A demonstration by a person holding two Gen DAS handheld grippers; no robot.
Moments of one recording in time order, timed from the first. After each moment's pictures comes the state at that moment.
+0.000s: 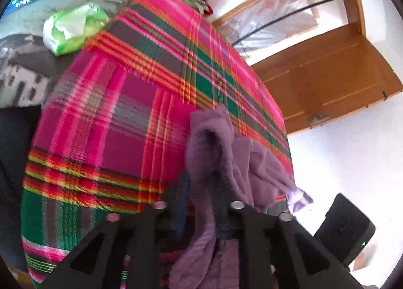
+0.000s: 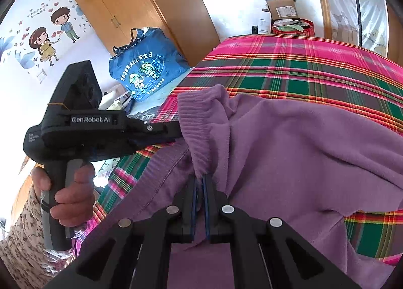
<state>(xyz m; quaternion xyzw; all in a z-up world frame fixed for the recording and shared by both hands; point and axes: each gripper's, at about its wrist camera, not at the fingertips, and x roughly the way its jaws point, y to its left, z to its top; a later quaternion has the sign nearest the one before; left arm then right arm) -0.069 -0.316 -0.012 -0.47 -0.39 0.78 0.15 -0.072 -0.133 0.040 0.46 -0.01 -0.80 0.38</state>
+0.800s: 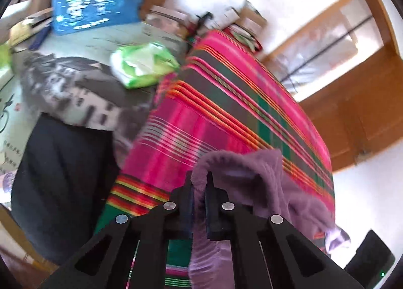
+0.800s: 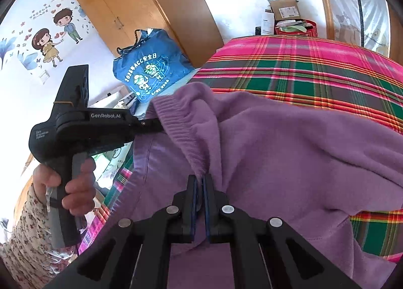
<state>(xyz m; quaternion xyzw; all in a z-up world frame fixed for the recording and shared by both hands) -0.045 -0.355 0.008 -0.43 -0.35 0.83 -0.06 -0.067 -0.141 0.043 0.46 -0.02 -0.80 0.39</state>
